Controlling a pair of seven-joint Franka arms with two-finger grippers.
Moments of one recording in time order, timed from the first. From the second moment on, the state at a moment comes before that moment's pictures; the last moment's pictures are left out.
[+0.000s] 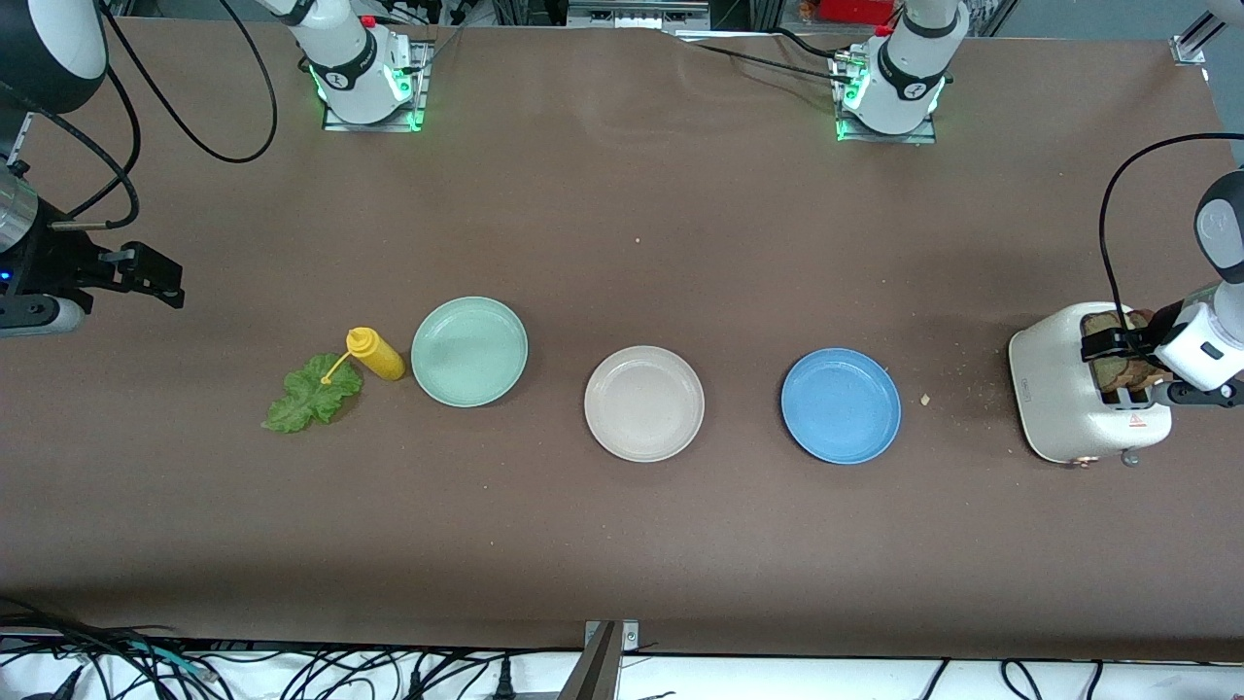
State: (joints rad) left arm 0.28 0.31 -0.03 -1.79 0.13 2.02 0.18; right arm 0.15 0.19 -0.12 -1.43 -0.04 1.64 -0.08
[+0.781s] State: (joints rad) left arm 0.32 0.26 -0.03 -1.77 0.13 1.95 0.19; right arm 0.15 0.19 -0.12 -1.43 0.01 1.64 -0.08
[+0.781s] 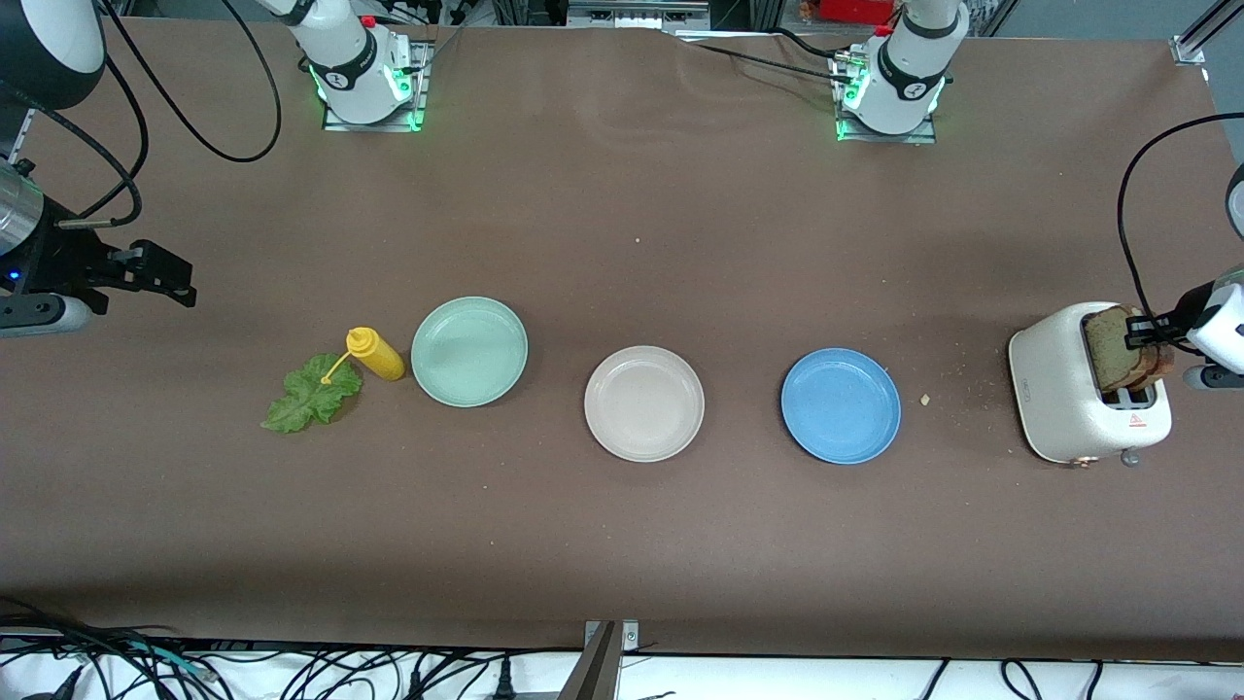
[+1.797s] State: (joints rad) left arm 0.24 0.25 -0.27 -1.52 -0.15 1.62 0.18; right arm 0.15 0.19 -0.12 -1.43 0.01 1.64 -0.08
